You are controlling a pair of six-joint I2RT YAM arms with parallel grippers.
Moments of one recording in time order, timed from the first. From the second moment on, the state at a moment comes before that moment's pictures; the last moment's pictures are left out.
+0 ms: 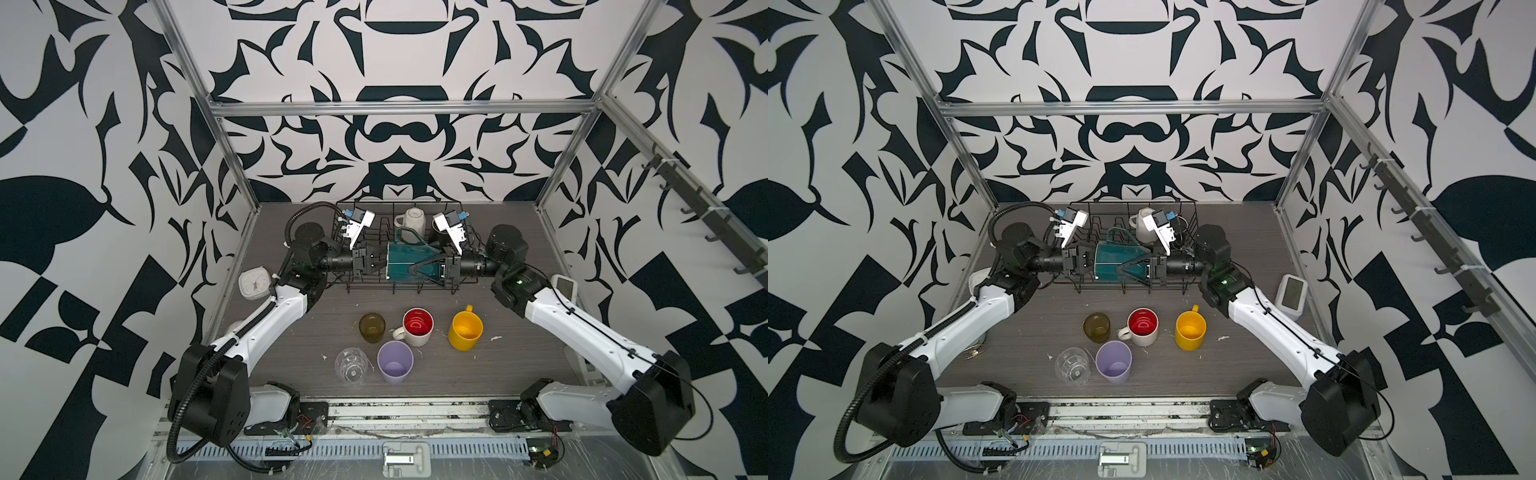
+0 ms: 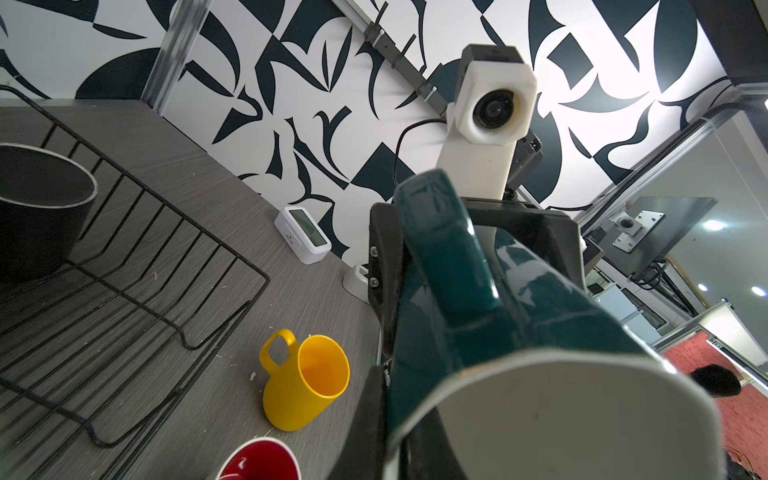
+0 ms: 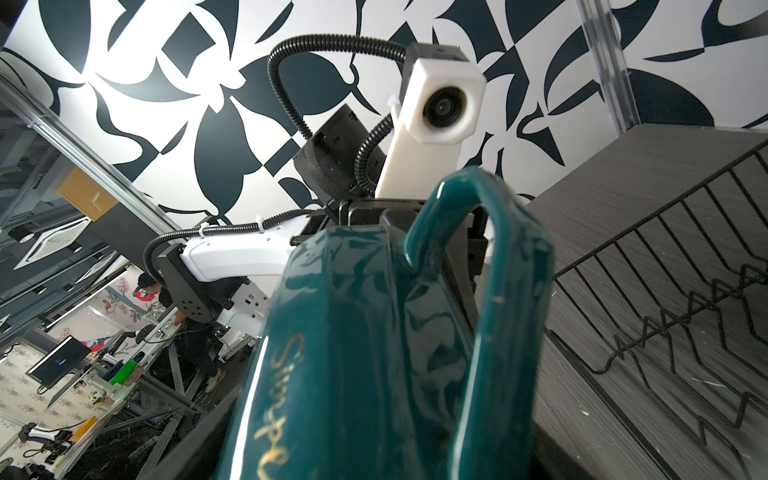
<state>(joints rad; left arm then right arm) -0.41 1.31 0.90 0.50 1.17 -0.76 0.54 1.24 0.98 0.27 -1.01 0.65</state>
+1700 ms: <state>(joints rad) -0.20 1.02 0.79 0.40 0.79 -0.71 0.55 1.05 1.18 -0.31 -0.71 0.43</state>
